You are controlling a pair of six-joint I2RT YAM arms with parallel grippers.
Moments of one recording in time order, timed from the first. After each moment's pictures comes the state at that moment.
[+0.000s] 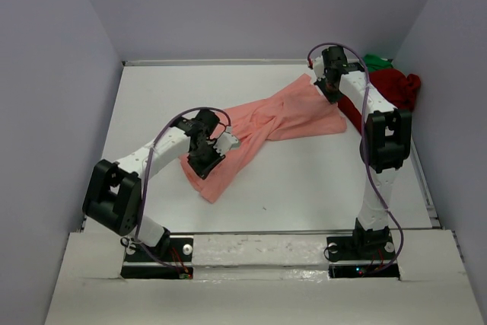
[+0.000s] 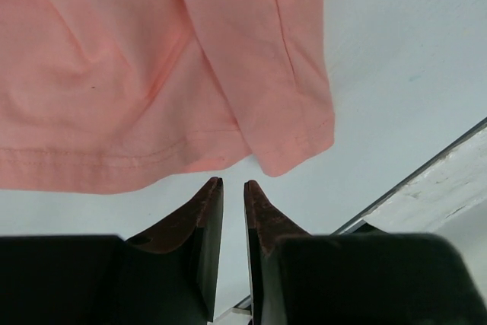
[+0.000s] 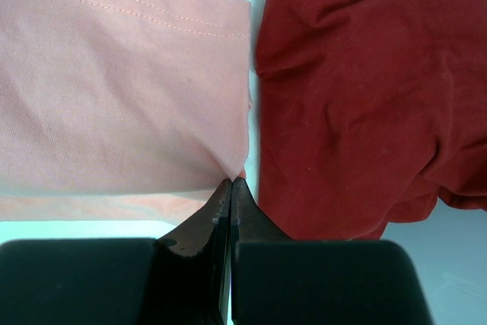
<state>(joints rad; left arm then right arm) -0.51 1.49 1.06 -0.96 0.16 0.41 0.15 2.10 1.85 -0.79 0.25 -0.46</state>
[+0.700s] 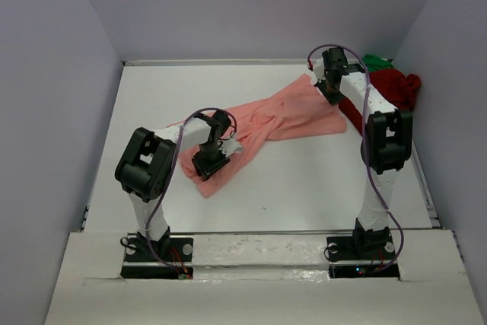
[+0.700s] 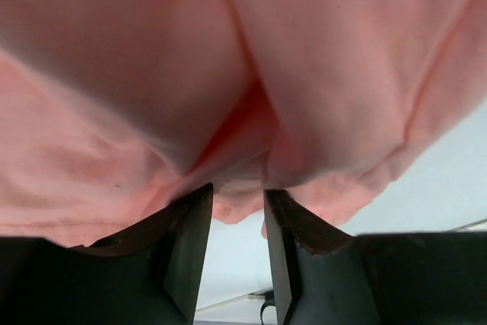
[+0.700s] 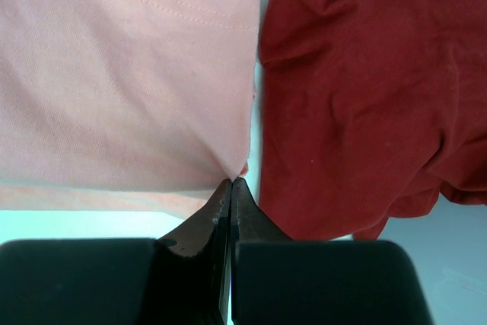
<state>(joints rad) -0.52 1.82 1.14 -0.92 0.04 0.40 0.15 2.08 1.82 -0.78 0.25 -0.47</state>
